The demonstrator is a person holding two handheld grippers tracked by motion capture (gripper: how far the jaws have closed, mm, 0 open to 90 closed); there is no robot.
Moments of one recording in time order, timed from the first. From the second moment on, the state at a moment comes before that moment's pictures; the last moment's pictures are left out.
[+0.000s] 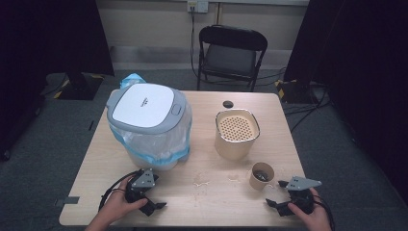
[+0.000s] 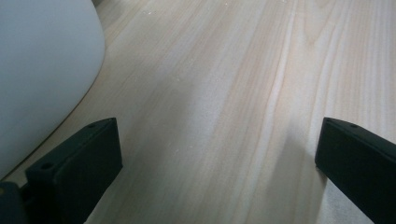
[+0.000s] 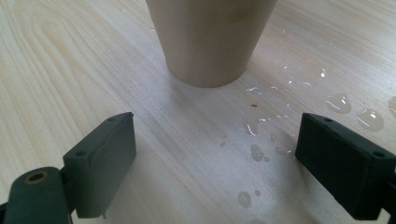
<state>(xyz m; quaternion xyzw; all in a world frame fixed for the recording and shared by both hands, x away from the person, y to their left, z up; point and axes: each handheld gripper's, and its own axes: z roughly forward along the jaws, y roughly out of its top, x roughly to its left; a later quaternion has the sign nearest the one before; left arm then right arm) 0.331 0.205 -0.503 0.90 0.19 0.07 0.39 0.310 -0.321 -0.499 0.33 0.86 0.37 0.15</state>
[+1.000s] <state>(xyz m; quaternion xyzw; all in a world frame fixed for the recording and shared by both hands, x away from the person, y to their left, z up) 0.328 0.206 -0.503 0.90 0.19 0.07 0.38 0.319 -0.321 -0.408 0.29 0.87 0.37 0.11</state>
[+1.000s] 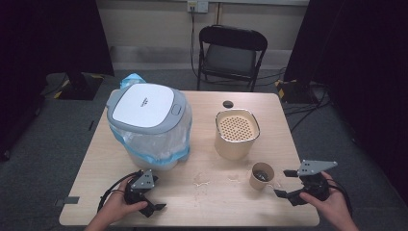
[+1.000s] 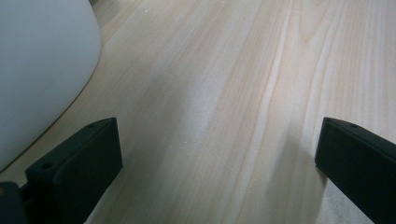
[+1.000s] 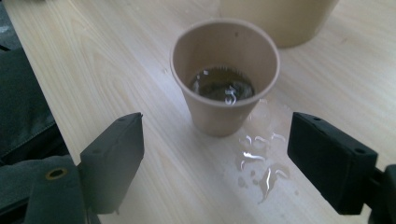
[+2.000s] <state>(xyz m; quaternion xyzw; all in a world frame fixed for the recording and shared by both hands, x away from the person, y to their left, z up) 0.328 0.206 -0.503 0.90 0.19 0.07 0.38 0.365 -0.239 -0.340 0.22 0.90 0.37 0.10</state>
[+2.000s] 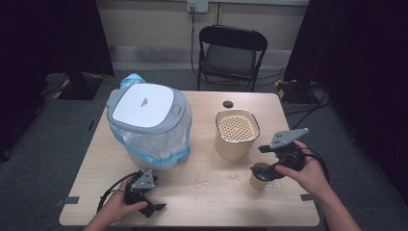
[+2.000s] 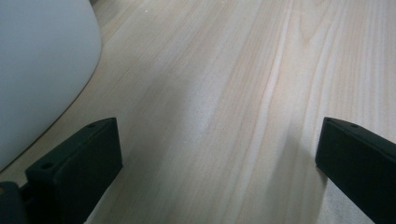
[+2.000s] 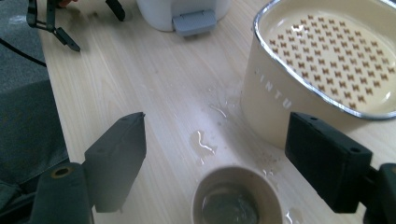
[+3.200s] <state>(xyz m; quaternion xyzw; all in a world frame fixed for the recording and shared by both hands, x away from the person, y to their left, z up) 0.329 0.206 -0.502 0.90 0.19 0.07 0.38 0.406 -0.157 -0.313 0.17 0.91 0.38 0.08</state>
